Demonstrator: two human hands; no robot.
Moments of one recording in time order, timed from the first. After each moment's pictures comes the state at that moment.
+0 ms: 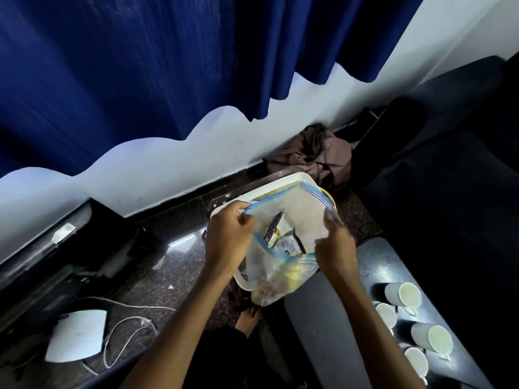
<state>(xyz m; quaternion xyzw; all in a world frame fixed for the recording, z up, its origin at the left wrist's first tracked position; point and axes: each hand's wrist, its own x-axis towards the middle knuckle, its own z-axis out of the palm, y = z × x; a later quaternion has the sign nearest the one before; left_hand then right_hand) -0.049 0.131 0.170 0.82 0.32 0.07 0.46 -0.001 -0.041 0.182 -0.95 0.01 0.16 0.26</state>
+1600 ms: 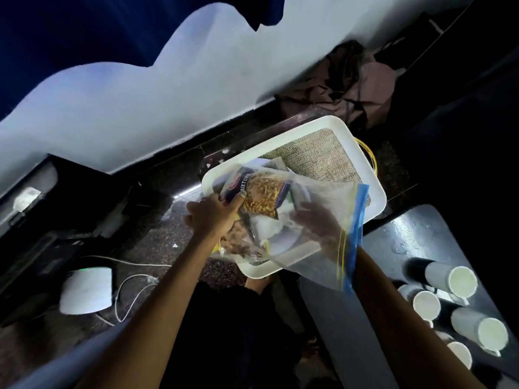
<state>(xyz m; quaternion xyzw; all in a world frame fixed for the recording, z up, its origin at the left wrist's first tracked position) -0.016 0.173 -0.017 0.80 0.45 -0.22 0.32 0.058 -0.026 -0.007 -0.73 0.16 0.47 0.46</state>
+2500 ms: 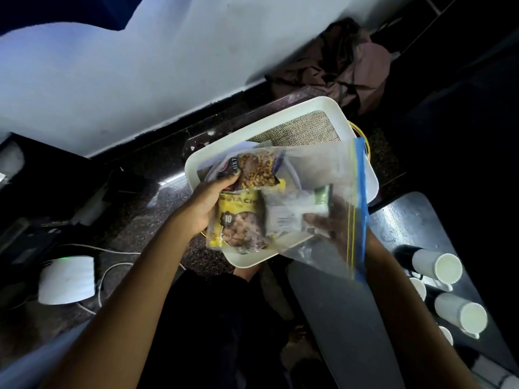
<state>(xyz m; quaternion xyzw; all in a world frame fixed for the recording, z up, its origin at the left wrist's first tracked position) -0.007 0.169 -0.027 0.43 0.43 -0.20 0.77 0.038 -0.072 0.033 -0.64 0.12 0.38 0.65</state>
